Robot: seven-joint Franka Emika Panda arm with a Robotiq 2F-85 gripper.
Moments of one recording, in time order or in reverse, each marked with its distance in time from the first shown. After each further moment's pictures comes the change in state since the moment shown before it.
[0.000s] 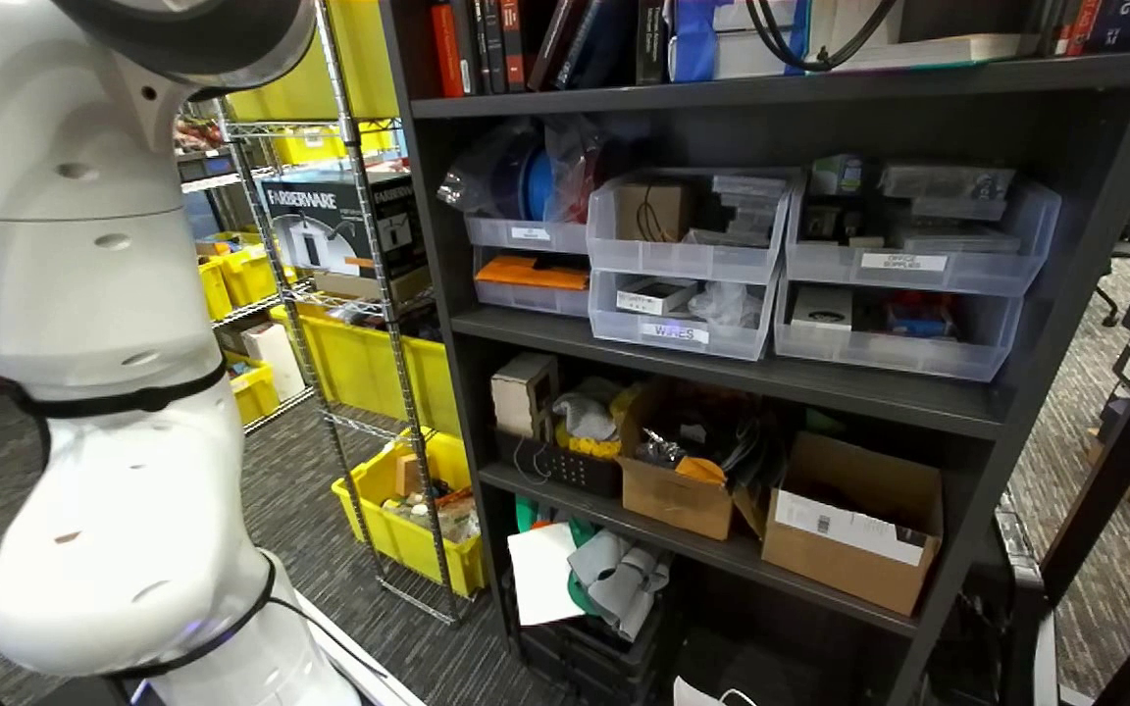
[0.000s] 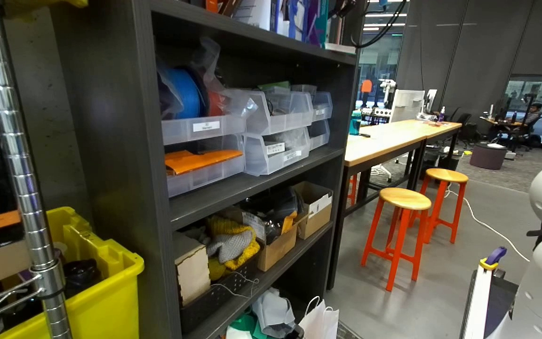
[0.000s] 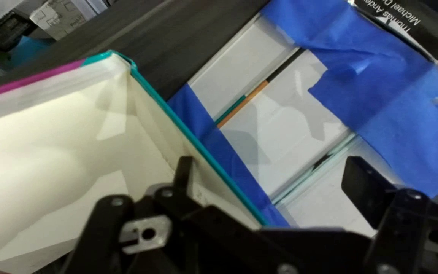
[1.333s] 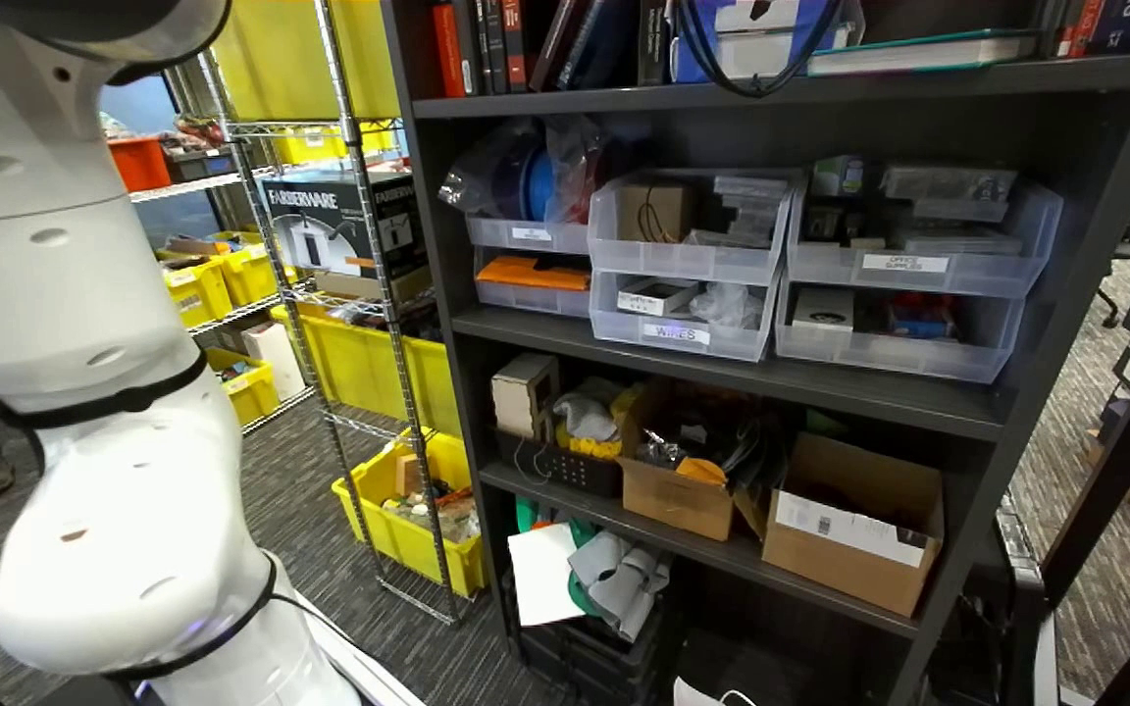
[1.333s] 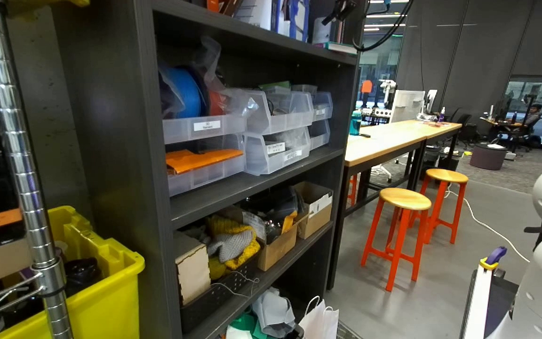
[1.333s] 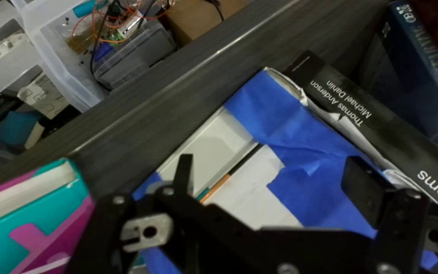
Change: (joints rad) arm 0.026 -0.136 0.033 -0.193 -0.044 -0.047 0.023
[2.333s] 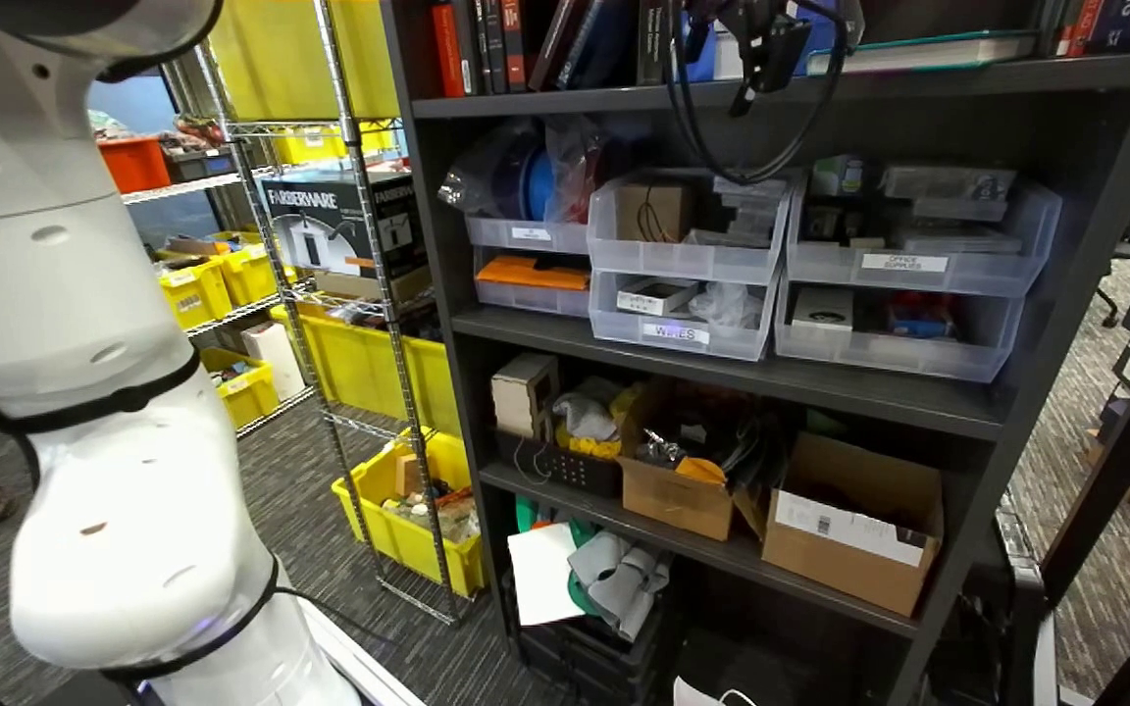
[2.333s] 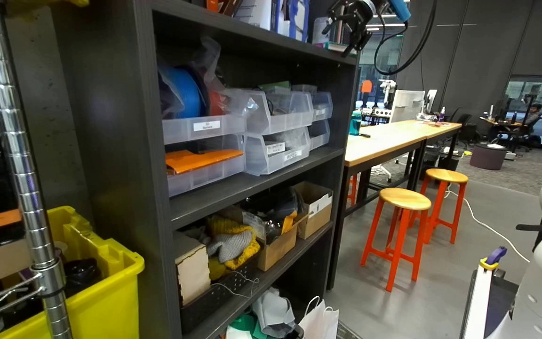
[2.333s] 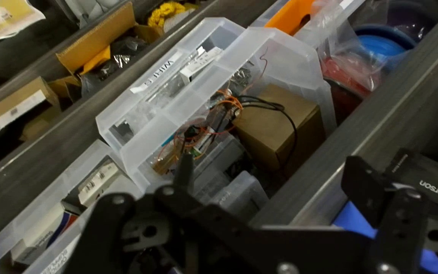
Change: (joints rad) arm 0.080 -0.019 -0.141 -0.122 -0.122 -0.200 0.105
